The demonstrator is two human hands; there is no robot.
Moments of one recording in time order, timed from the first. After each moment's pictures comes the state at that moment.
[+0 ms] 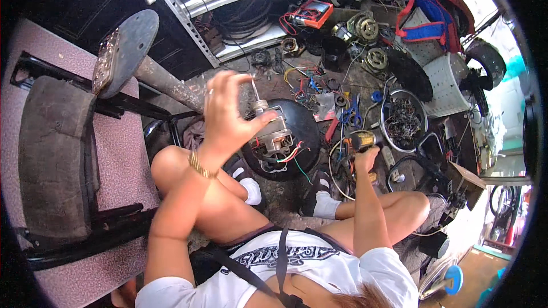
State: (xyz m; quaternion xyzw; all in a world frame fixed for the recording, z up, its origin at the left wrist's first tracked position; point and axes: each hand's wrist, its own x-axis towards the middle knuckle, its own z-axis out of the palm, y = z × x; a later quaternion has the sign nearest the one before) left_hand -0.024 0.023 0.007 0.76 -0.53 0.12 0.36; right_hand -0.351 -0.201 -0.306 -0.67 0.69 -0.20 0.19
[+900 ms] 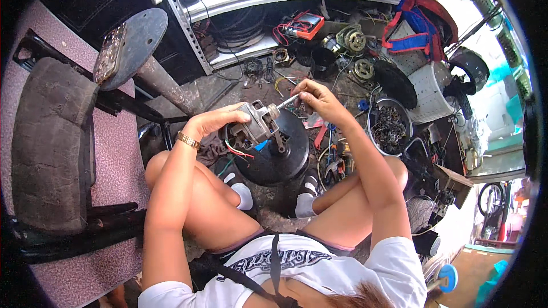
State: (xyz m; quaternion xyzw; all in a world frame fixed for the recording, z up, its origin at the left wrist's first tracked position) left_hand 0.050 0.050 -0.060 0.59 -0.35 -0.60 0.41; right_hand -0.153 -0.191 -0.056 -0.74 0.09 -0.04 0.66
